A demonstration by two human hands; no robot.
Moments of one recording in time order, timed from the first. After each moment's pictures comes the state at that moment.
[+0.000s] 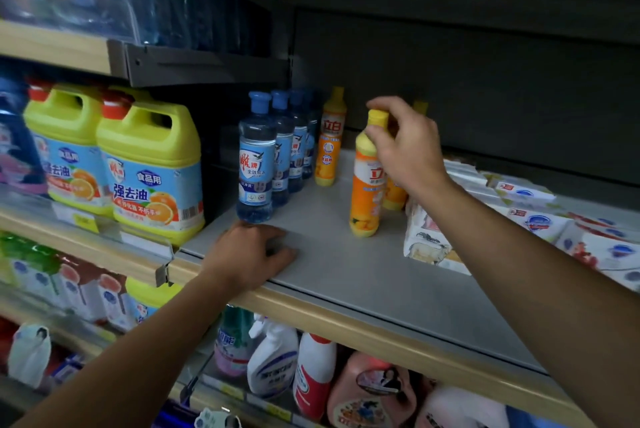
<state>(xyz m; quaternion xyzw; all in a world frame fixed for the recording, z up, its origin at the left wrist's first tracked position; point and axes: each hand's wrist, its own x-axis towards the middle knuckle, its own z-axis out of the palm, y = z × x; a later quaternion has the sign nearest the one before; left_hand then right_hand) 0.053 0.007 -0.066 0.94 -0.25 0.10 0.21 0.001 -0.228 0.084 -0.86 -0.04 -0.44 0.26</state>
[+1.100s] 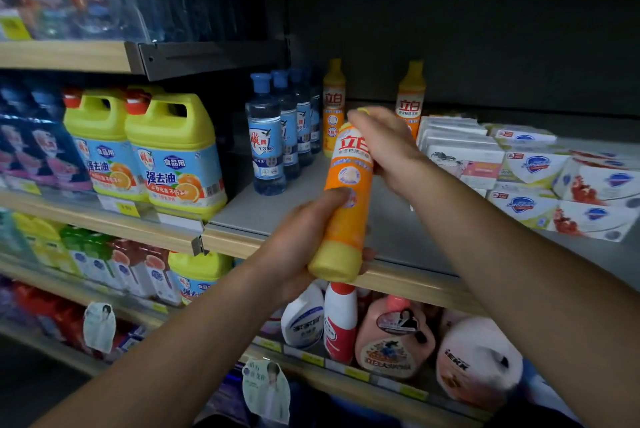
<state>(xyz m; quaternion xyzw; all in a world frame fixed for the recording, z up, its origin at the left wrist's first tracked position) -0.095 -0.023 0.011 0.58 -0.12 -0.29 0.75 -0.028 -0.185 0.052 -0.74 0.10 -0.22 0.63</state>
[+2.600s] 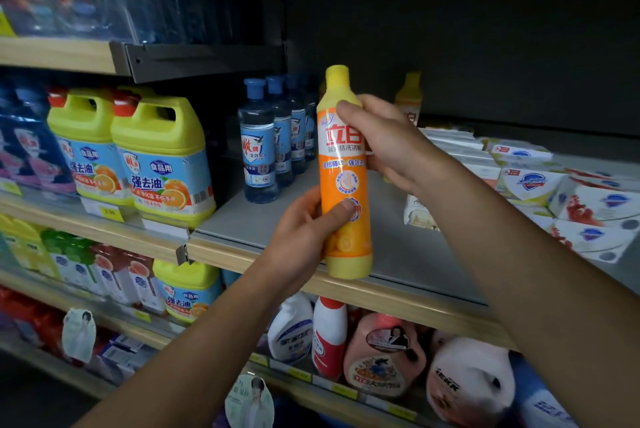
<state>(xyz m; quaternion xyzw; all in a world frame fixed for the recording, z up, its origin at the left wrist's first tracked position) -0.051 -0.048 -0.022 0.54 -0.27 -0.17 0.78 -0.054 -0.186 0.084 -0.79 -0.06 -0.17 0.58</state>
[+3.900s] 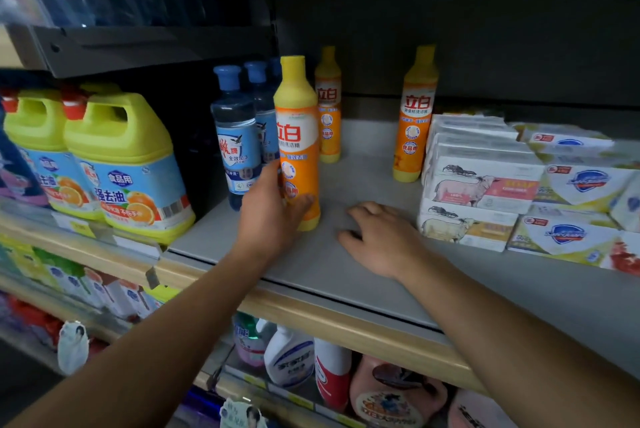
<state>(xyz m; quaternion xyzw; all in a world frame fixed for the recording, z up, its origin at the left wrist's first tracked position) 0.065 -0.063 -0.049 0.84 -0.19 0.20 0.46 0.009 -0.244 -0.072 -0.99 0.03 -0.10 0.12</state>
